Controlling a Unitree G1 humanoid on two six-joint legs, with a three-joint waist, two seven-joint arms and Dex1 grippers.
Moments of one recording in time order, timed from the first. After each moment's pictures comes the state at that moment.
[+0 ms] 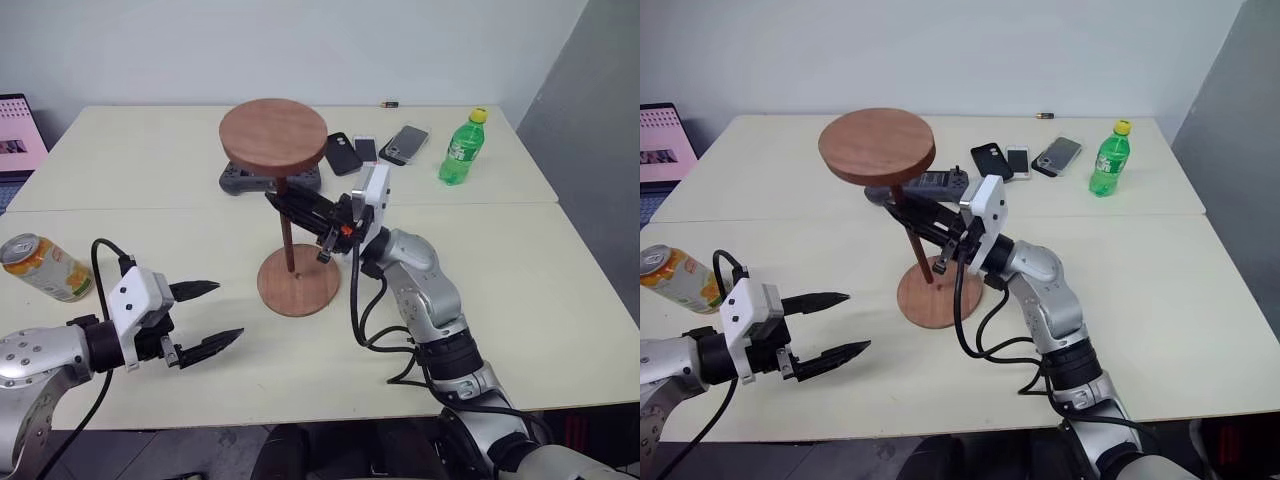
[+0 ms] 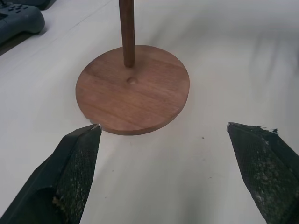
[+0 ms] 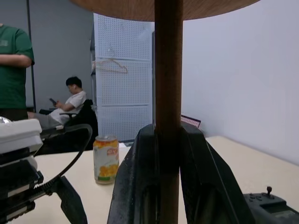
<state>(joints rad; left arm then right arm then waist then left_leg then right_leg) 0.22 0.87 0.42 -0.48 -0.52 0.42 -1.04 -0.65 0.06 0.19 0.07 0.31 0.07 0.81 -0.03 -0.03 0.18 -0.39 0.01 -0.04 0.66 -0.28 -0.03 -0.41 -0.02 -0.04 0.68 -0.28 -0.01</state>
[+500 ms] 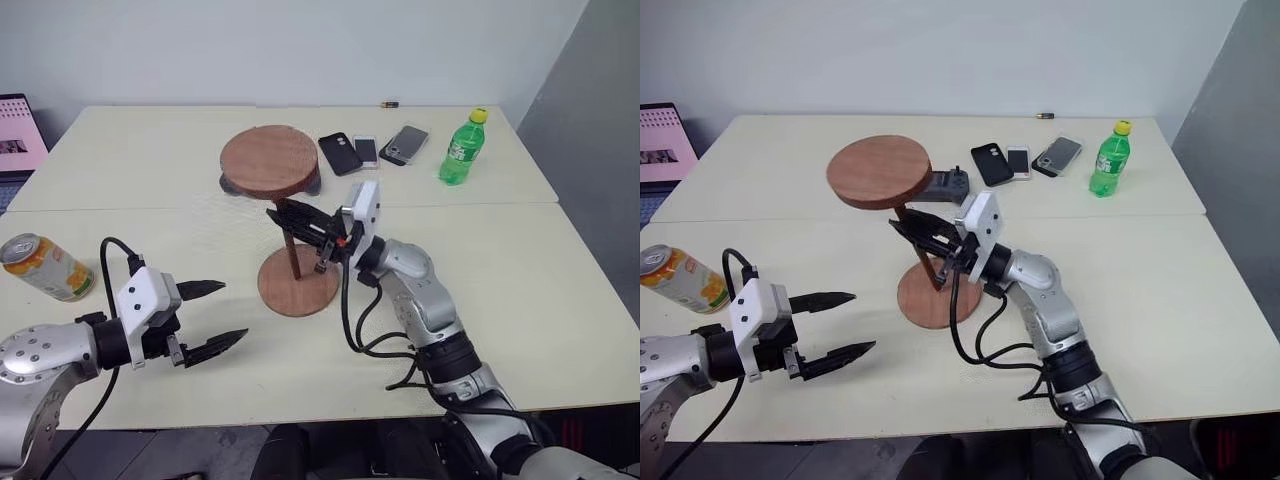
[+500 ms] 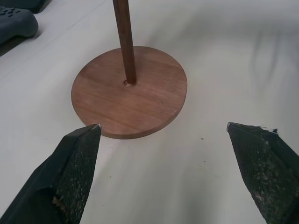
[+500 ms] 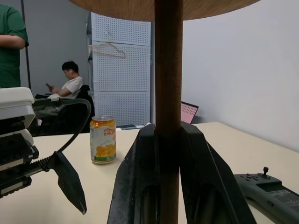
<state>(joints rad) 0.19 0.87 0.39 -0.46 -0.50 0.40 -1.06 -0.63 0.06 0.23 0.14 0.27 -0.01 0.80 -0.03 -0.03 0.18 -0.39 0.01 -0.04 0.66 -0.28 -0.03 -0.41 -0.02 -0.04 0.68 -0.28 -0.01</state>
